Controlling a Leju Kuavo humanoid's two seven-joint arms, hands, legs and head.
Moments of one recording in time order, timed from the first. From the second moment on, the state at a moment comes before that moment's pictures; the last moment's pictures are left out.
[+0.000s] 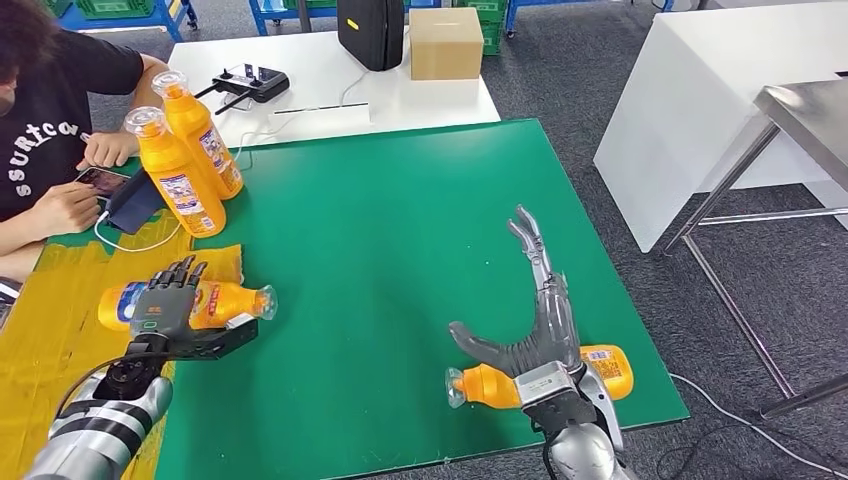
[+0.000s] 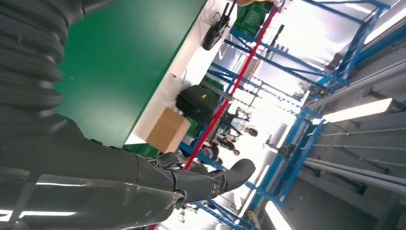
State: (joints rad) left arm -0.41 0.26 -0.24 -0.71 -1.56 0.39 0.18; right arm 0.00 -0.04 0.42 -1.80 0.31 -0.21 -0.39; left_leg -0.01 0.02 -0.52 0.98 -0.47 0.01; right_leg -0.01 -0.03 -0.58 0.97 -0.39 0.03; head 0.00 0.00
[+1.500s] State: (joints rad) left arm 0.10 -0.05 -0.08 -1.73 -0.21 0.05 -0.62; right arm 0.33 -0.63 0.44 -1.83 1.07 -0.20 0.18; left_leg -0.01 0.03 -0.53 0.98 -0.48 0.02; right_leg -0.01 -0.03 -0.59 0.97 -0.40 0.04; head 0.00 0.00
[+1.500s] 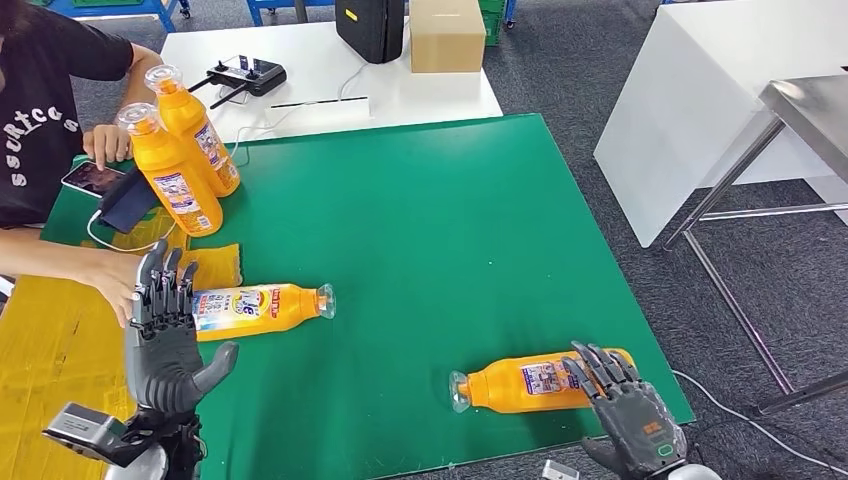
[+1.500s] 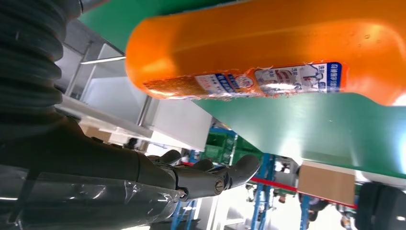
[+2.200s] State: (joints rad) left arm 0.06 -0.08 -0.08 -1.70 -0.21 0.00 -0.57; right arm 0.03 -0.35 0.31 -1.37 1.28 -0.12 0.14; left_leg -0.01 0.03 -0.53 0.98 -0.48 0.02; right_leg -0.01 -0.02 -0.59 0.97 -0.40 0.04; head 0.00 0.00
